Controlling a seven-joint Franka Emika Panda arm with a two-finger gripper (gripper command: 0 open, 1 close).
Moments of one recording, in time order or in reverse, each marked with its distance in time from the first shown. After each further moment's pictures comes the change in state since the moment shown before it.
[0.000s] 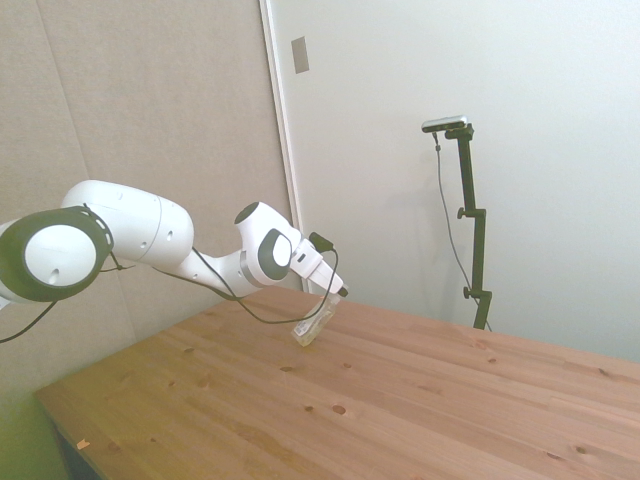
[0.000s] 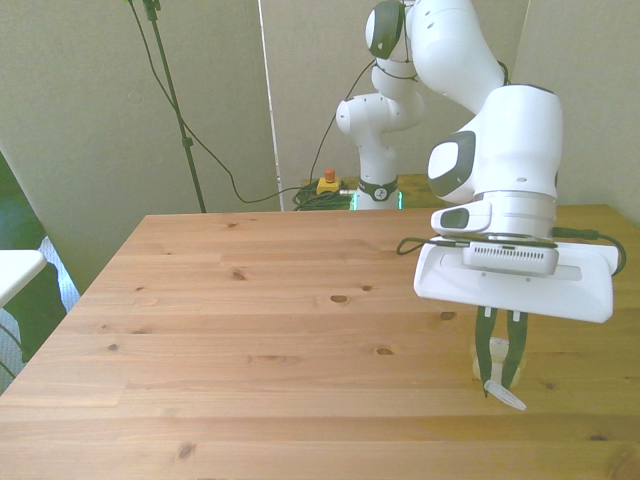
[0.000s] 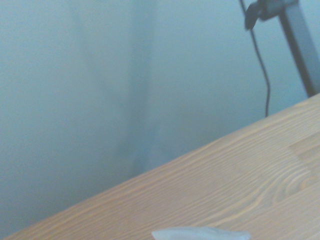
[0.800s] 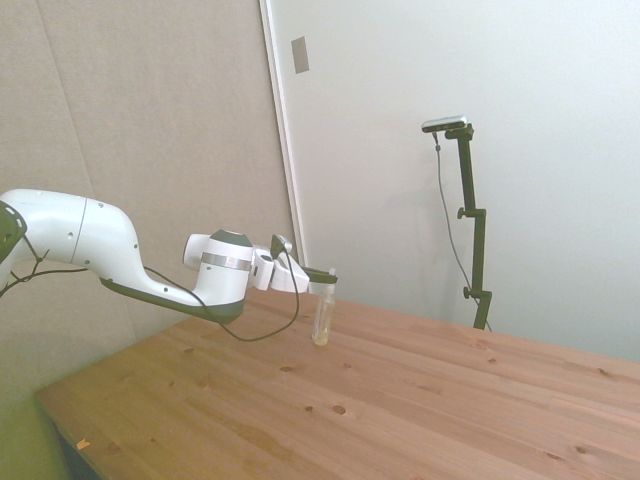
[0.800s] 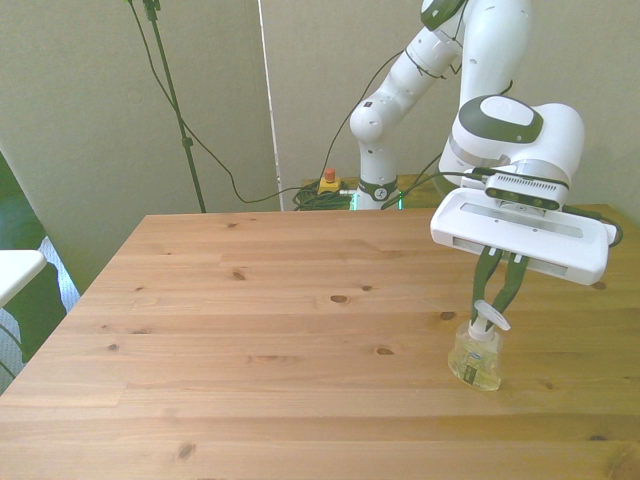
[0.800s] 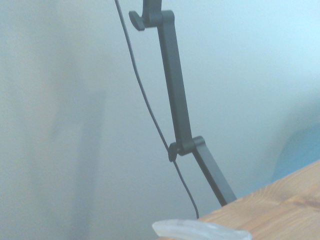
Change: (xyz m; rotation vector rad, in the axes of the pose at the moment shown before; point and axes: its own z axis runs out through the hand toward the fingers) arm -0.058 0.039 -0.048 0.203 0.433 0.004
